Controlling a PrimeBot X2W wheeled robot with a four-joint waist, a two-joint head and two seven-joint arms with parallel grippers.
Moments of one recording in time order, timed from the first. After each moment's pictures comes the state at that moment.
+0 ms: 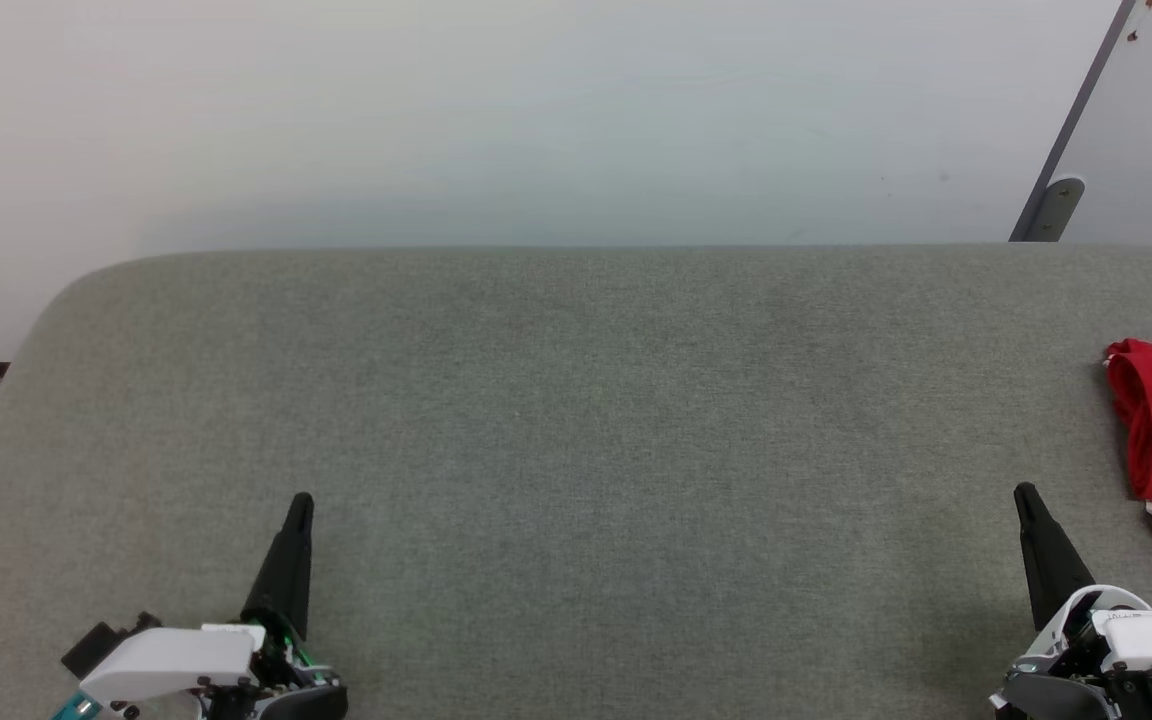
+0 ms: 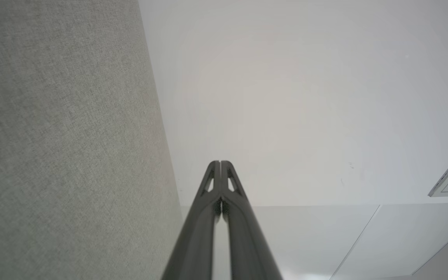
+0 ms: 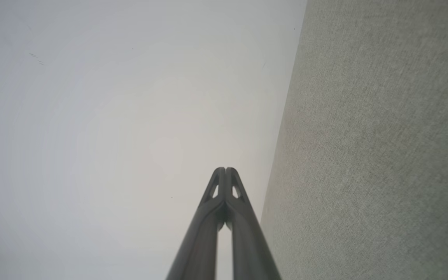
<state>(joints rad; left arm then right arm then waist) -0.10 0.05 0.11 0.25 -1.61 -0.13 0.12 -0.11 -0.05 -0.11 0.25 1.61 0.13 0.11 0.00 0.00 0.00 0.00</state>
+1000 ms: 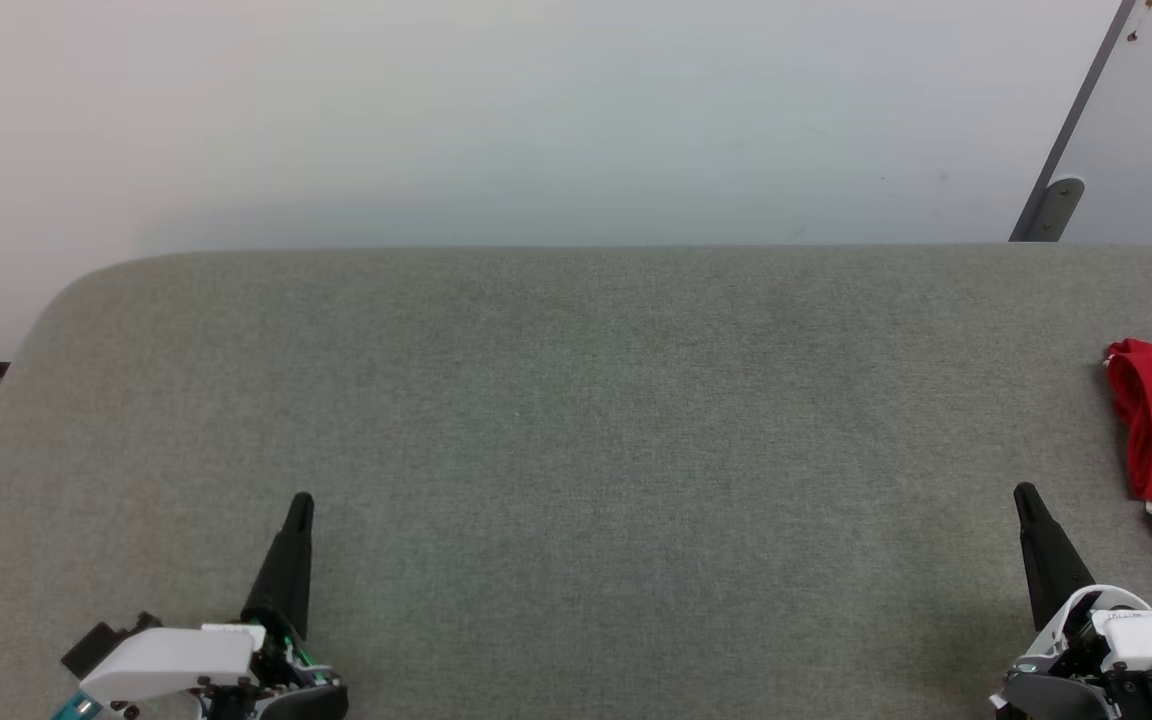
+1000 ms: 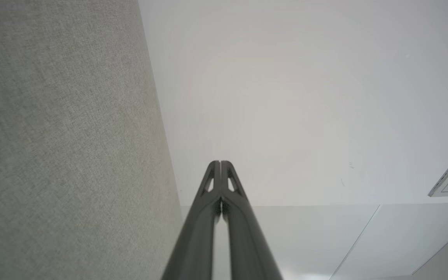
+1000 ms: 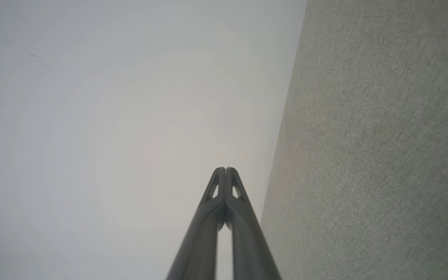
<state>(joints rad) -0.10 0.05 0.11 0.25 -1.61 -0.13 0.12 -0.11 -0.05 -0.11 0.25 1.61 0.13 0.11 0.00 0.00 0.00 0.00</state>
